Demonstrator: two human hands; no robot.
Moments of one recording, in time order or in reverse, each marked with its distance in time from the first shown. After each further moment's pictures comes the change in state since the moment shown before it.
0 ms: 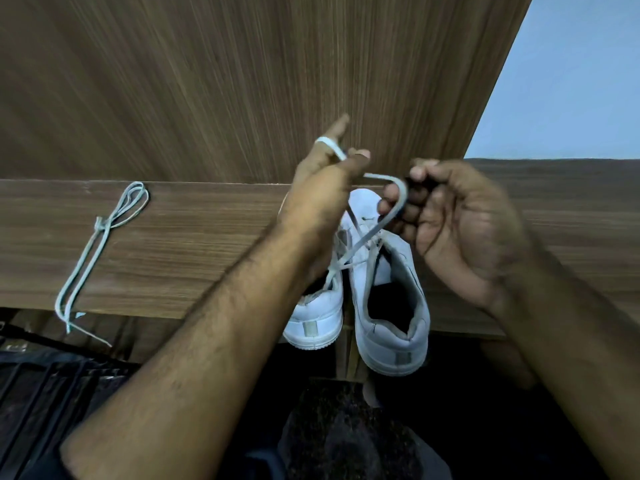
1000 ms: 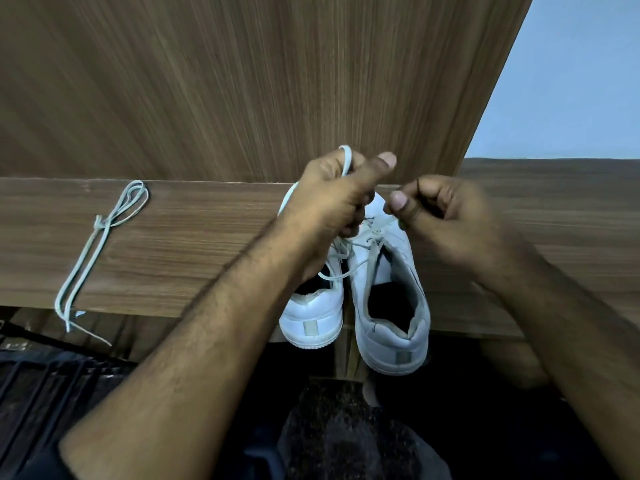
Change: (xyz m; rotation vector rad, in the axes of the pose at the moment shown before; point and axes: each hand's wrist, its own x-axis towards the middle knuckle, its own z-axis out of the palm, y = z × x) left_hand 0.003 -0.003 -0.006 0.240 -0.118 0.036; right_hand 0.012 0.013 -0.037 -0.973 0.094 -0.279
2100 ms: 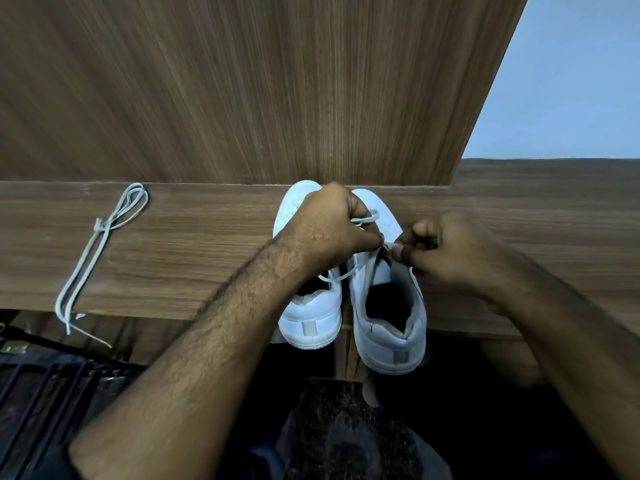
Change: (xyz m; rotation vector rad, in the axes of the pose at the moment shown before) left_hand 0.001 -0.014 -0.006 0.763 -0.116 0.055; right_hand -0.012 0.007 -0.005 -0.355 -0.197 0.339
